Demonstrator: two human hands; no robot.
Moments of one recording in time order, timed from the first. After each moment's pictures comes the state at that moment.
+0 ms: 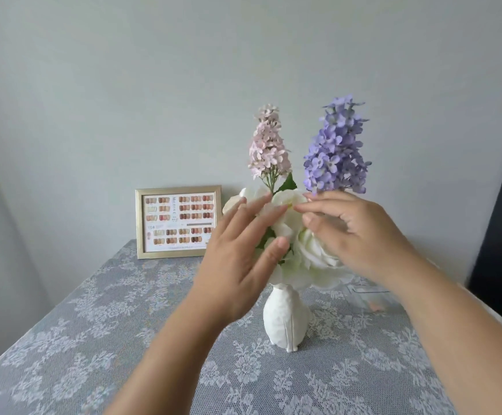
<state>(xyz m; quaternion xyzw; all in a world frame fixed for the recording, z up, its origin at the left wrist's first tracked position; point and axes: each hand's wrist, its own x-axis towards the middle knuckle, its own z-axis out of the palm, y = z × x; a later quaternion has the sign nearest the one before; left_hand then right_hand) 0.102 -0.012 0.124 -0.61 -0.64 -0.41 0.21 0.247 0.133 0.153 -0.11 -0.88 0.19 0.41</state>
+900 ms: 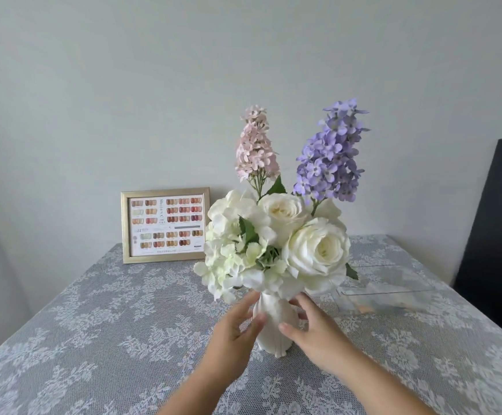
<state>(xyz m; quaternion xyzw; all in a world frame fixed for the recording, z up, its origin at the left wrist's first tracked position) 0.082 0.022 -0.025 -0.45 -0.69 -0.53 -0.18 0.218 0.149 -0.019 -0.28 -0.83 0.43 0.20</state>
